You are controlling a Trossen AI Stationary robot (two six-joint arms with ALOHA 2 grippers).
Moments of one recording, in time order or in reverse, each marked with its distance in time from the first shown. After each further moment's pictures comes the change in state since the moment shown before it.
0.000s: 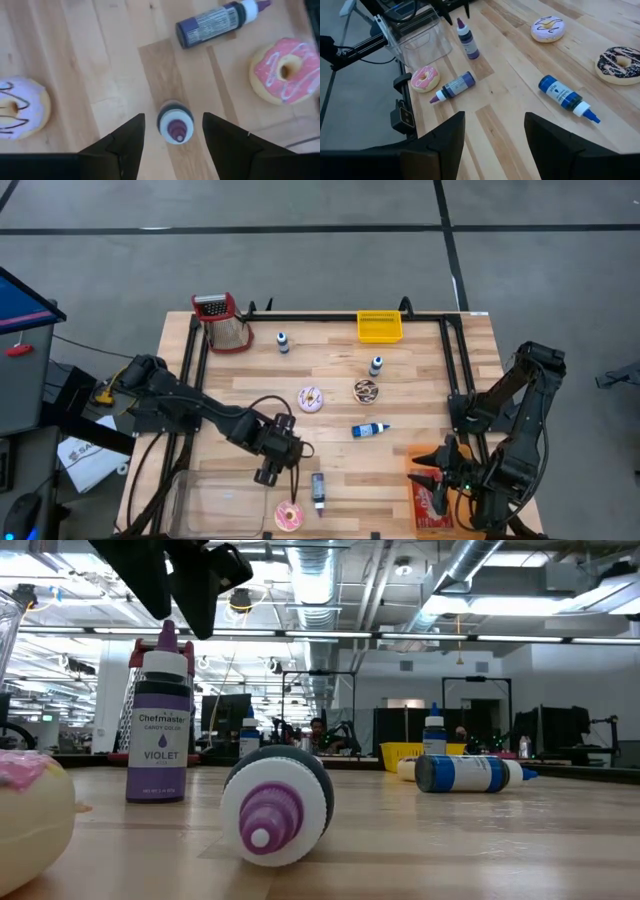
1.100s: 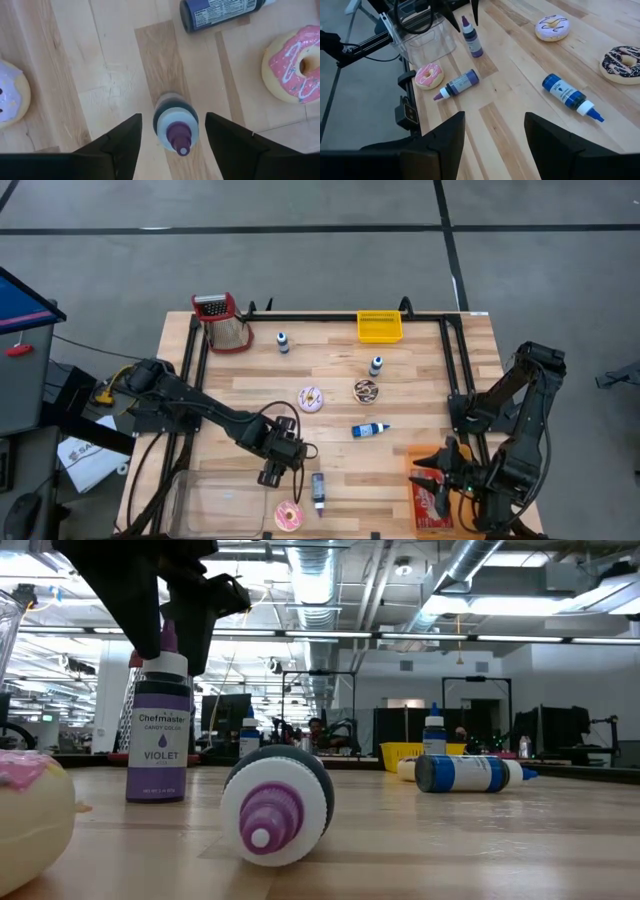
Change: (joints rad) left arm 0.004 0.066 -0.012 0.005 0.032 -0.048; right arm 0.014 0.001 0.000 0.013 0.001 -0.007
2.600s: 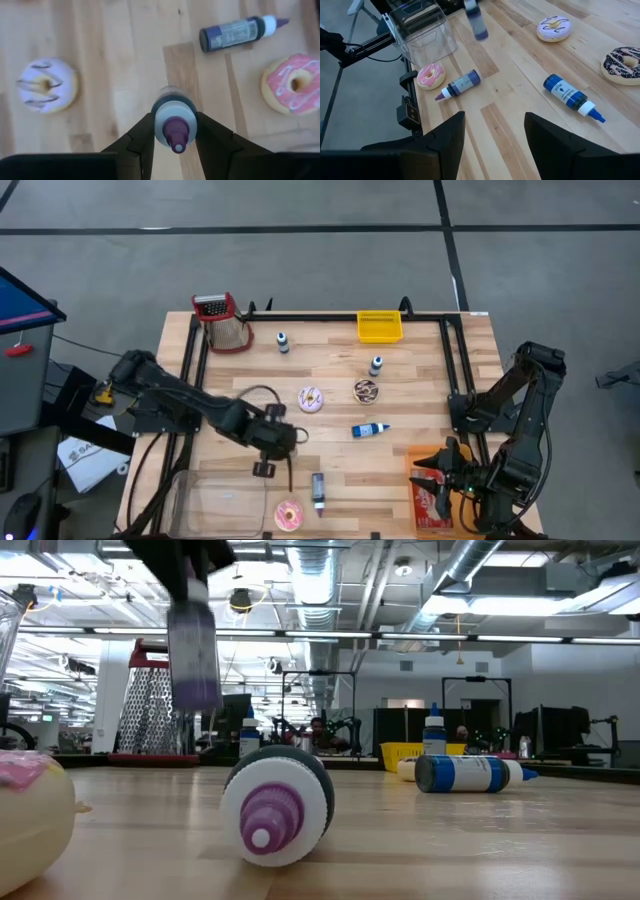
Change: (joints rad) left arm 0.008 -0.167 0.000 -0.056 -0.099 -0.068; right arm 0.005 0.000 0.000 0.000 0.007 -0.001
